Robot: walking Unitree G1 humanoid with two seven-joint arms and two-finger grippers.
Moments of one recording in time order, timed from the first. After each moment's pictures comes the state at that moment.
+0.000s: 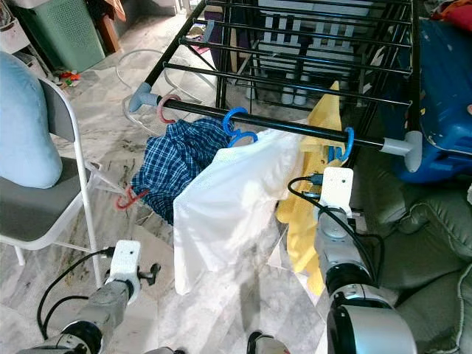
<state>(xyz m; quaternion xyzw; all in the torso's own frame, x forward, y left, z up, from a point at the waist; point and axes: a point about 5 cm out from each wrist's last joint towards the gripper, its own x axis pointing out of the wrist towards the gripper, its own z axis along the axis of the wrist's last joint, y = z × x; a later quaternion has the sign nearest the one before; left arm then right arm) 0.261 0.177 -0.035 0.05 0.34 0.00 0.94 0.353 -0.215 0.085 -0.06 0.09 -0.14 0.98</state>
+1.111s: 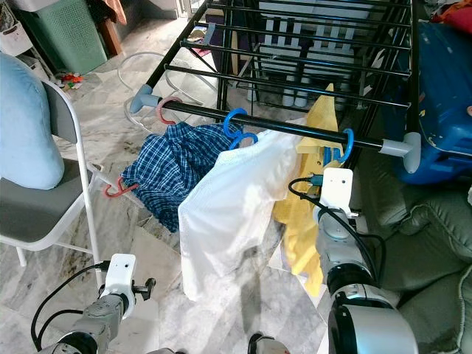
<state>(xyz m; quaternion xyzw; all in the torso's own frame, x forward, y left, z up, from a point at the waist) 0.244 0.183 -0.049 0.05 0.37 0.01 0.93 0.352 -0.217 0.084 -0.05 0.10 -0.12 0.99</state>
